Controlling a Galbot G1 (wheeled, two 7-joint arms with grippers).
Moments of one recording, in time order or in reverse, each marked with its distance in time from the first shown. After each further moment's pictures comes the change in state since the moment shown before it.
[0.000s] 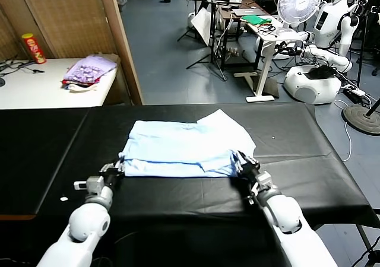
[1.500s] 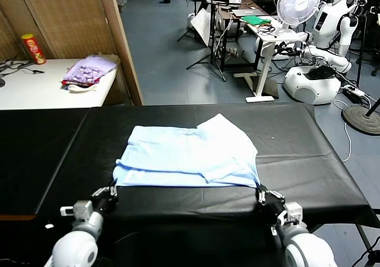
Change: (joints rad) left arm 0.343 0.056 -0.093 -0.232 -0.053 0.042 -0.046; right arm -0.319 -0.005 0.108 0.221 0.161 -0.157 0.068
